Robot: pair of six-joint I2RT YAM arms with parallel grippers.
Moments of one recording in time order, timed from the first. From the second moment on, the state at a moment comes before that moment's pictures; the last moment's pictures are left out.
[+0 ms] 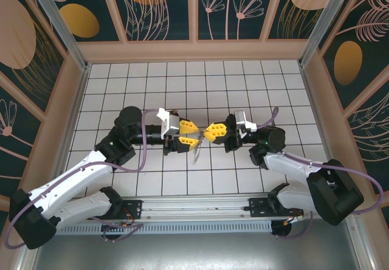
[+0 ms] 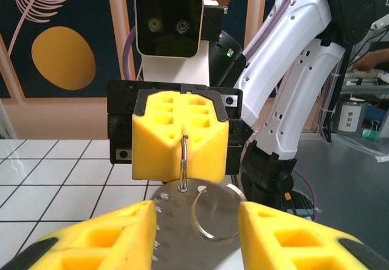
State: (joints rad) left arm -0.76 1.00 0.80 0.13 0.82 0.04; right arm 0.61 1.21 0.44 1.50 -1.01 0.51
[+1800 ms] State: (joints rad) left arm -0.76 1.04 0.83 0.14 0.78 0.08; right arm 0.62 1.17 0.43 1.36 -0.96 0.41
